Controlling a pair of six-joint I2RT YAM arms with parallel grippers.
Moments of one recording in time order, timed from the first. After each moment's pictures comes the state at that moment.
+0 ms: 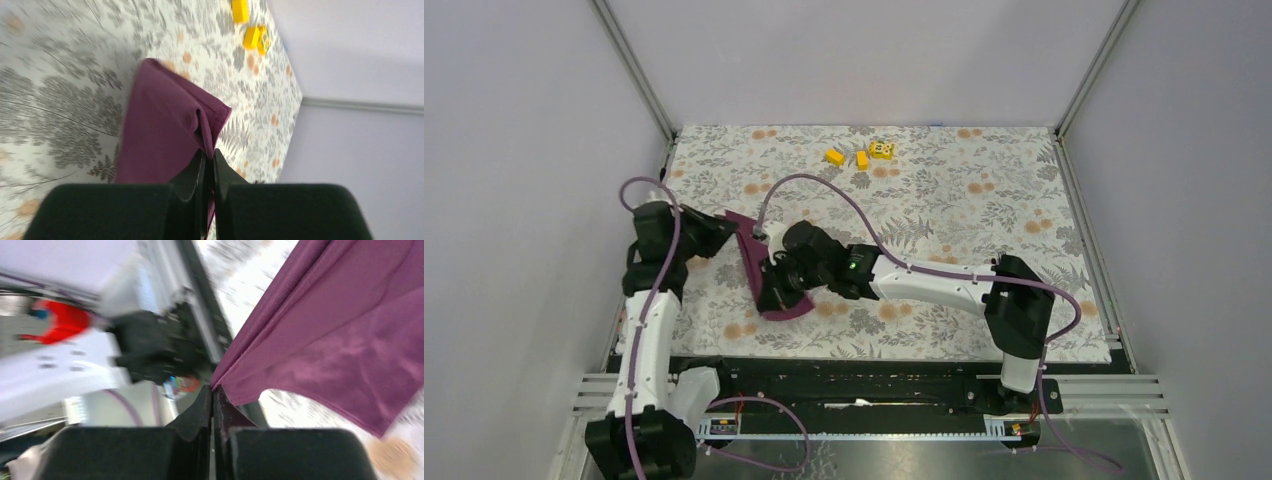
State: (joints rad) left arm 0.14 0.92 0.71 -0.34 0.39 -0.97; right arm 1.17 1.83 1.43 -0.24 -0.29 0.46
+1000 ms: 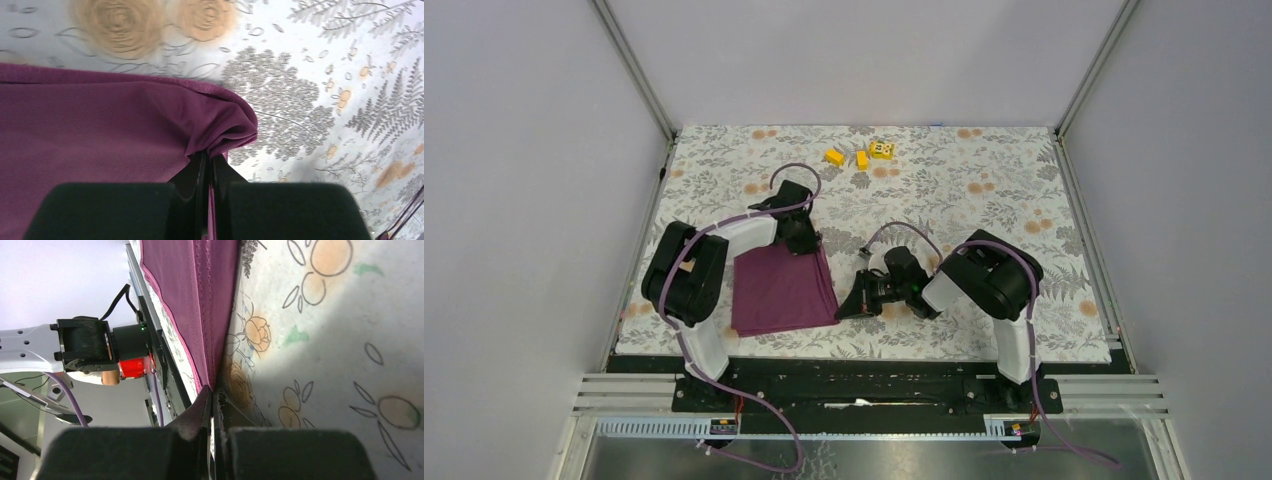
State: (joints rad) left arm -0.39 1.80 1.06 -0.32 0.05 -0.78; right arm 0.77 2.02 0.63 0.85 -0.73 1.03
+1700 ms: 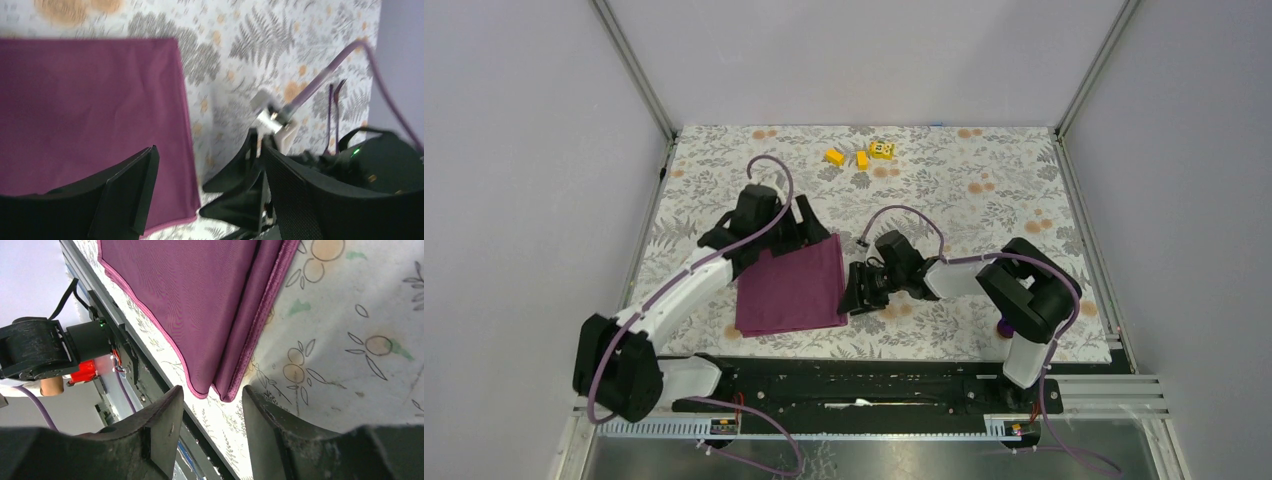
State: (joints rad) left arm -0.42 1.29 0.92 -0.31 0.18 -0.70; right arm 0.77 1.78 0.76 0.21 -0.59 0.77
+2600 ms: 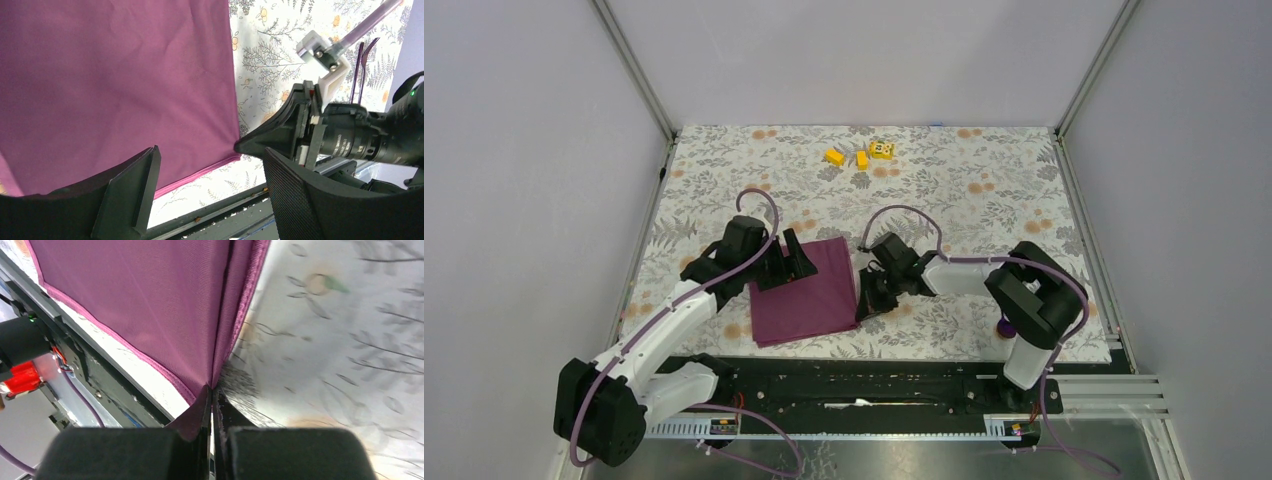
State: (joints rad) left arm -0.42 1.02 0.70 -0.46 0.21 -0.71; right arm 0.83 1.76 0.85 -0.10 -0.42 0.67
